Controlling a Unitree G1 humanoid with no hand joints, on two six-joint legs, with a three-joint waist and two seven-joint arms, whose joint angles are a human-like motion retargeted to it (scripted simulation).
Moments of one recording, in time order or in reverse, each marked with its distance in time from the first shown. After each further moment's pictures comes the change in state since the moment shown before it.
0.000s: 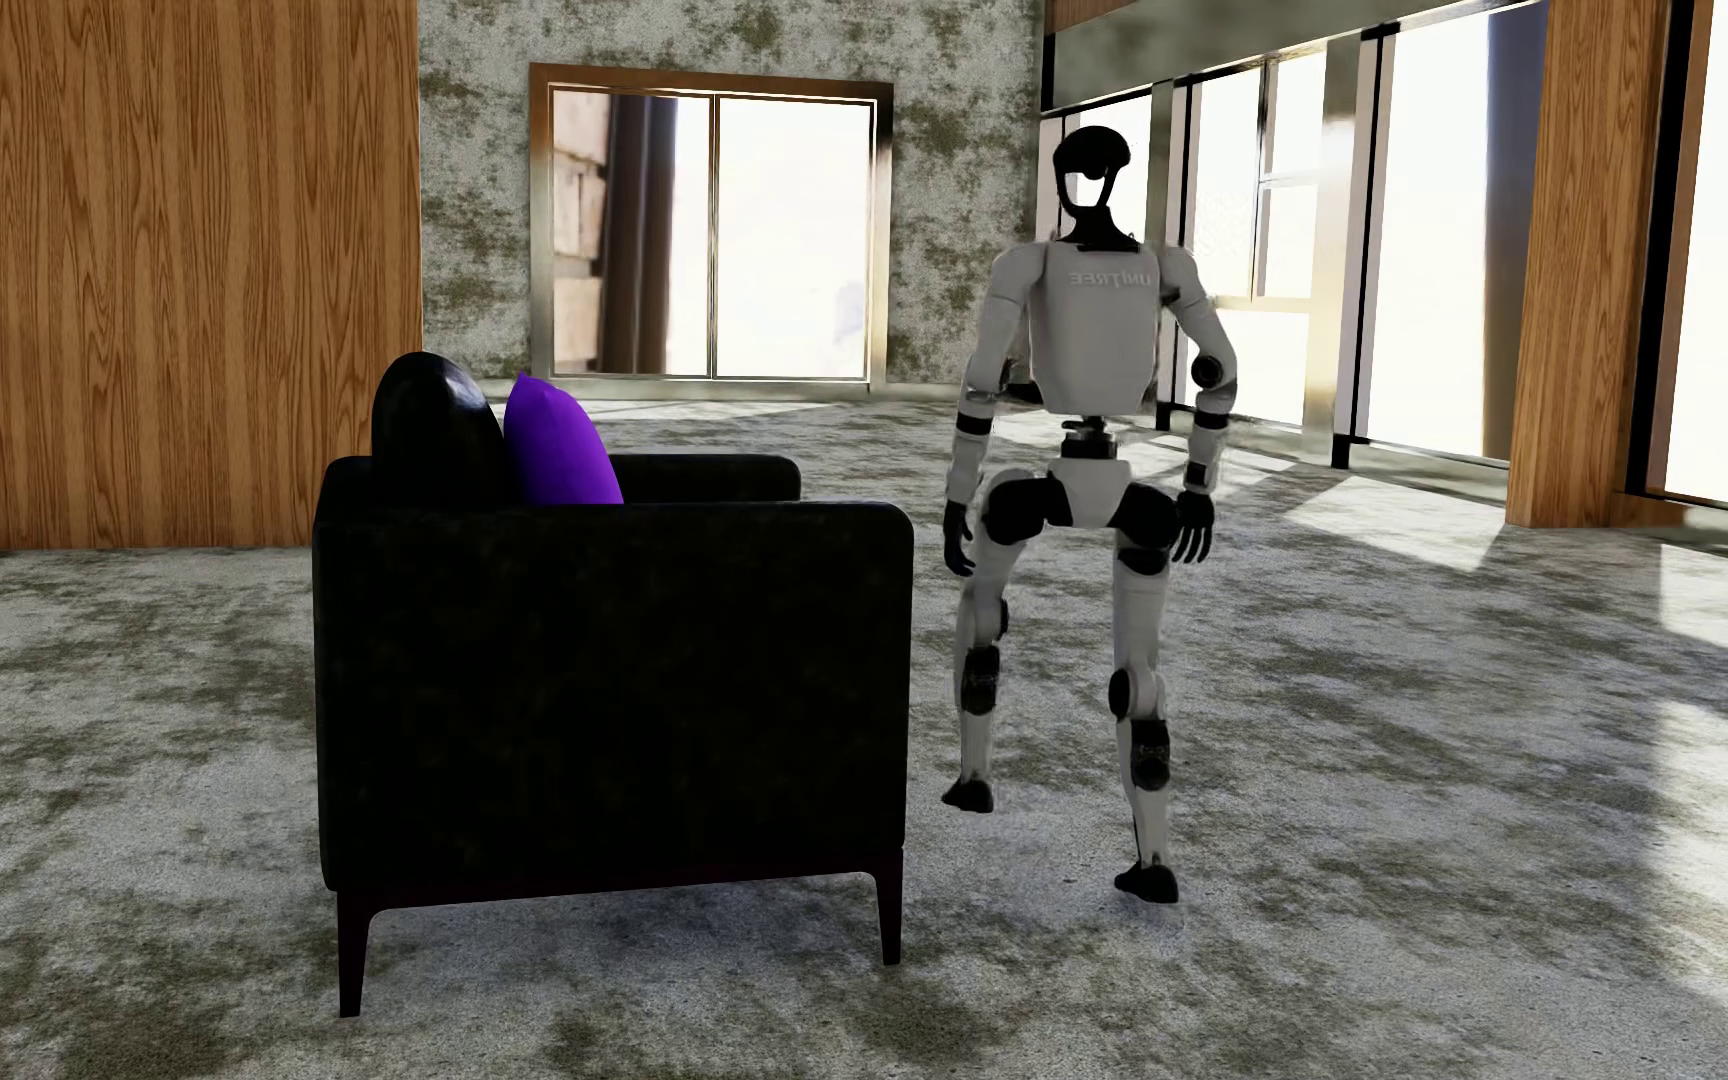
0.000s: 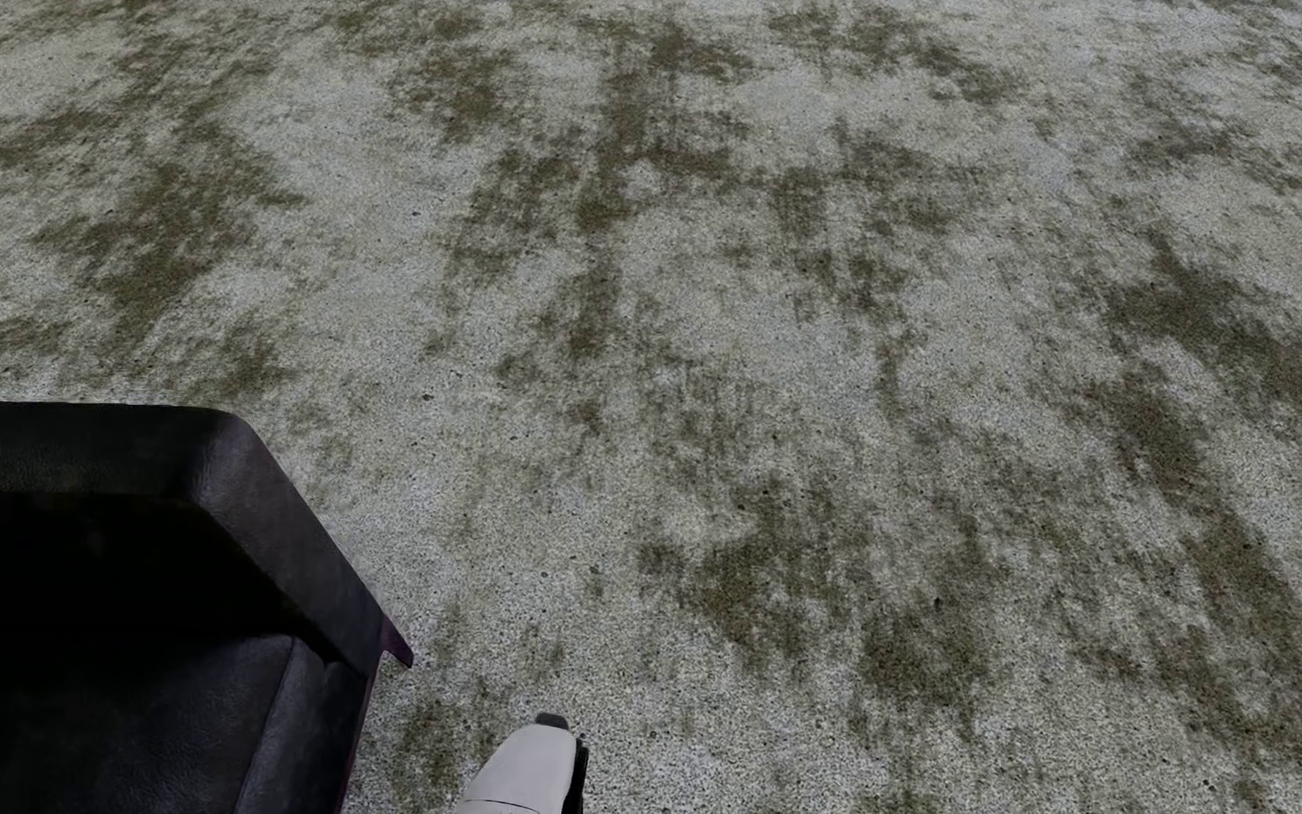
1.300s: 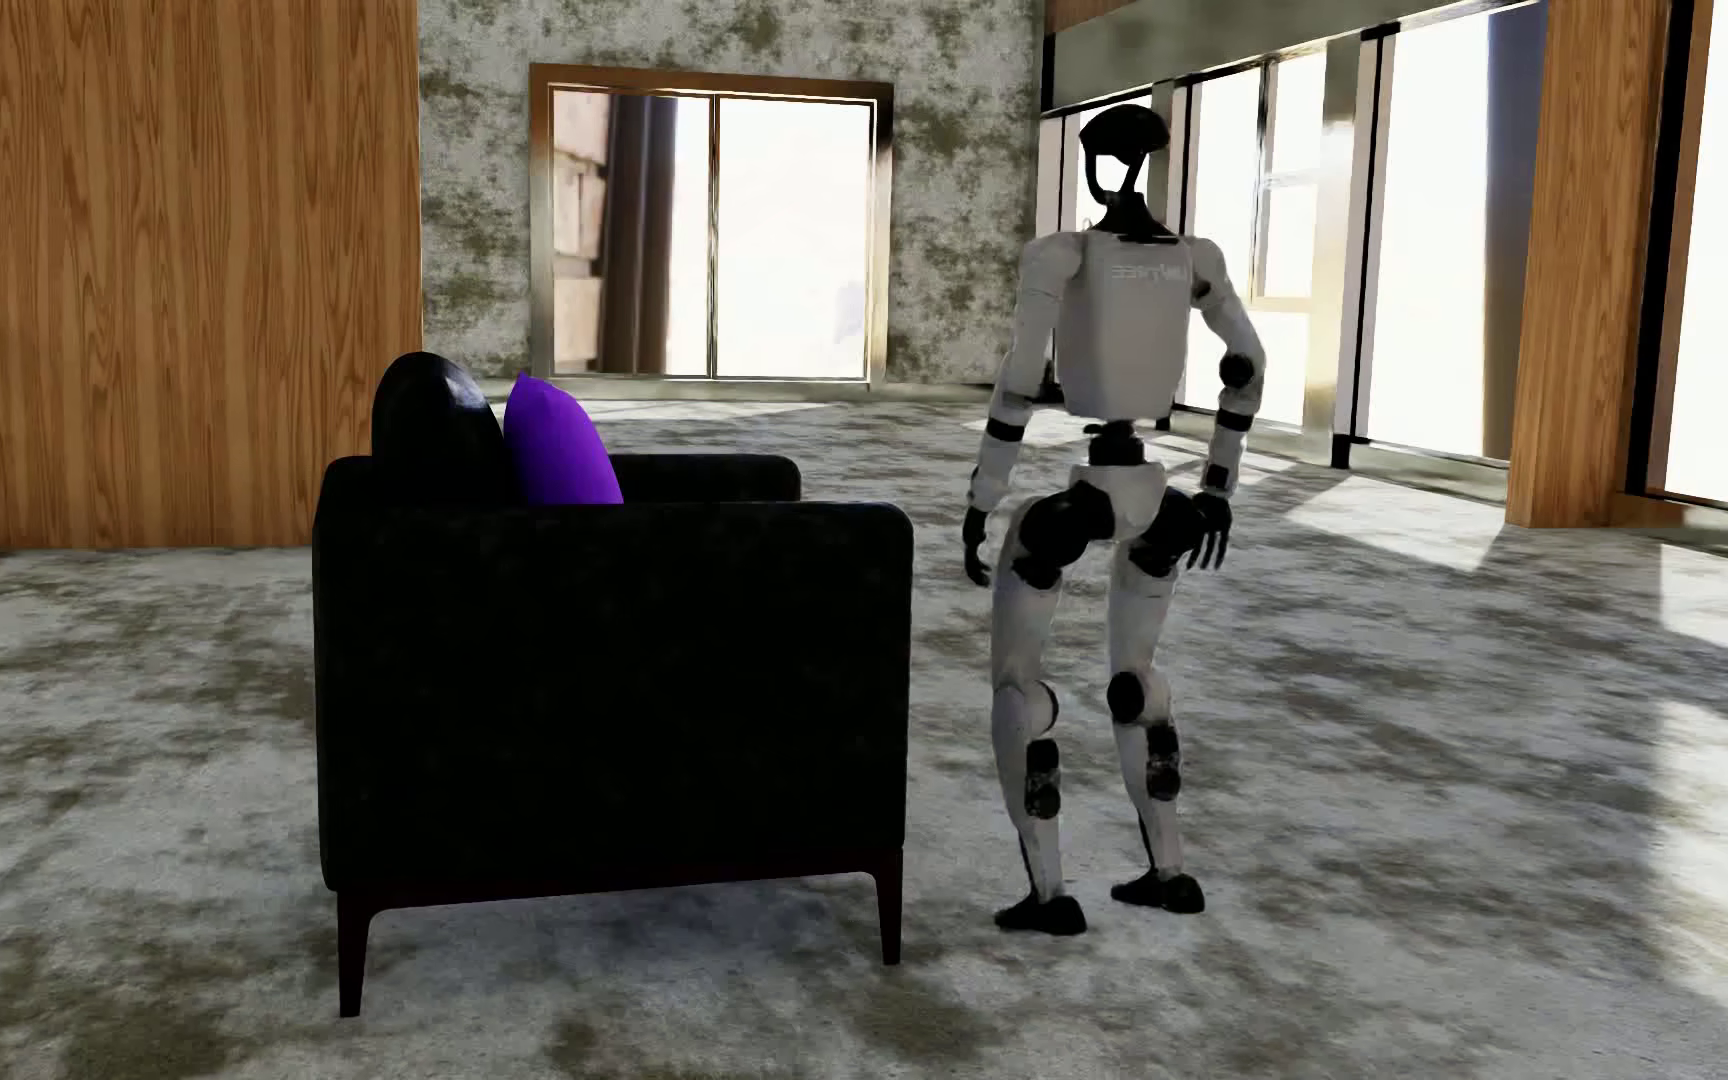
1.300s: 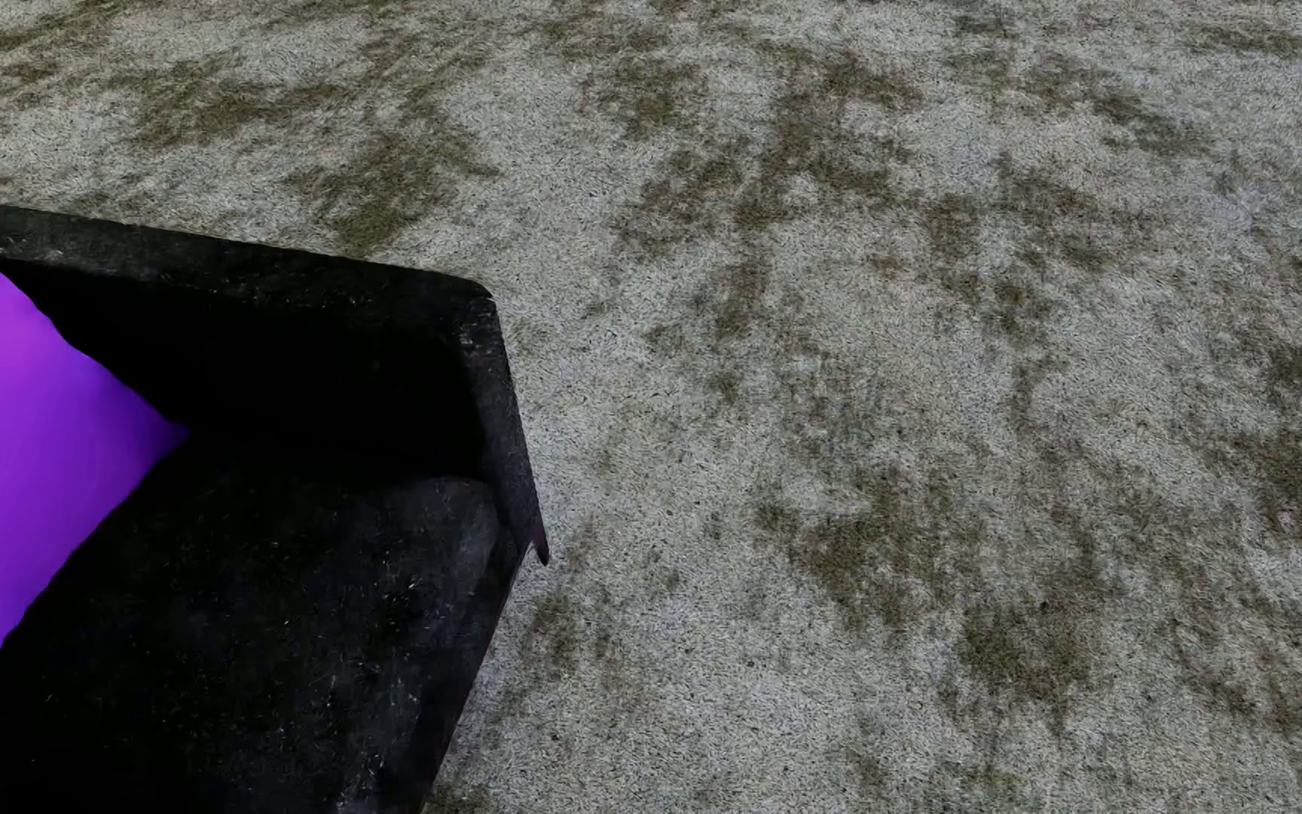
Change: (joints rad) body 0.508 -0.262 -0.176 -0.014 0.005 0.056 0.000 0.000 -0.058 -0.368 -0.007 -0.044 0.048 -0.115 0.232 -0.016 -0.019 0.000 0.000 -0.002 -0.057 -0.073 -0.029 0.000 0.000 0.000 0.000 0.000 0.000
